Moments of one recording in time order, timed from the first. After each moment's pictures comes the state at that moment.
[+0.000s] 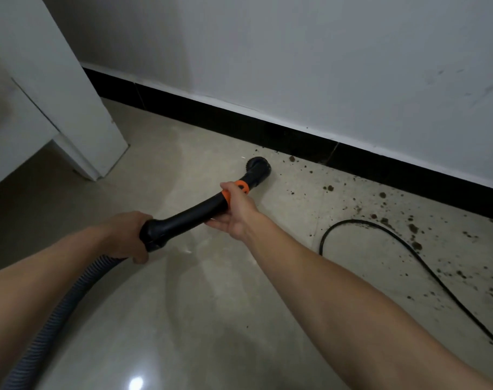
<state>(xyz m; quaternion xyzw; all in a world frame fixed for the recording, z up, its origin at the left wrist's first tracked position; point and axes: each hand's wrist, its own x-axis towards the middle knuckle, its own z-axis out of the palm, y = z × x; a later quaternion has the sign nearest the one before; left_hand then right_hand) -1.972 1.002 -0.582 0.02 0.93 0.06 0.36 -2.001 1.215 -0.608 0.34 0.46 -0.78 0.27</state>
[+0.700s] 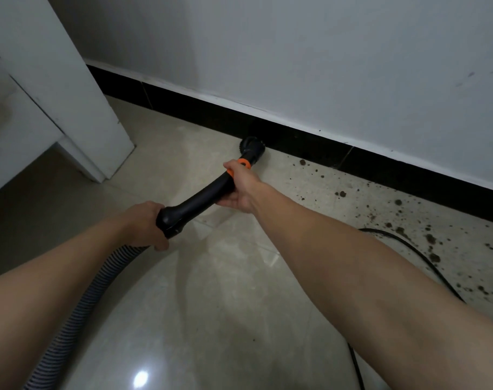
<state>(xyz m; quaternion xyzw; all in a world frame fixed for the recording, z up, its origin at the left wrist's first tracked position) -2.004 1.006 -0.596 -0.05 0.93 0.14 0.33 -2.061 1.209 -0.593 0.29 0.54 -0.73 0.28</state>
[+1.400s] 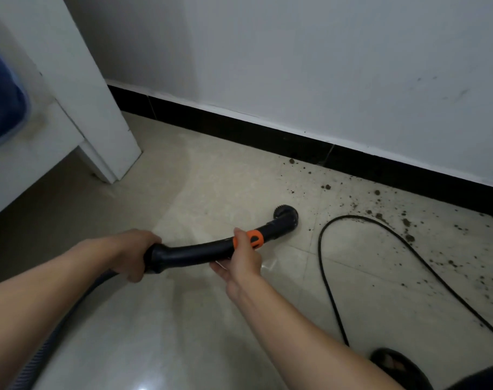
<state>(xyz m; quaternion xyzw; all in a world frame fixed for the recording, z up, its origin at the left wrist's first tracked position) -1.927 0.999 -0.571 0.10 0.90 -0.08 0.41 -1.879 1.196 -0.595 0.45 0.38 -0.79 0.15</state>
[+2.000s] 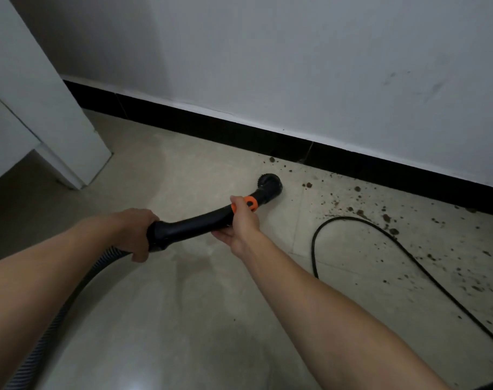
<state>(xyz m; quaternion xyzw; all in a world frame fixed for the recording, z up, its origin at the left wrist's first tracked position) -1.979 1.048 -0.567 0.07 0.91 -0.04 0.40 -1.954 1.243 -0.595 0.40 0.44 -0.79 0.17</state>
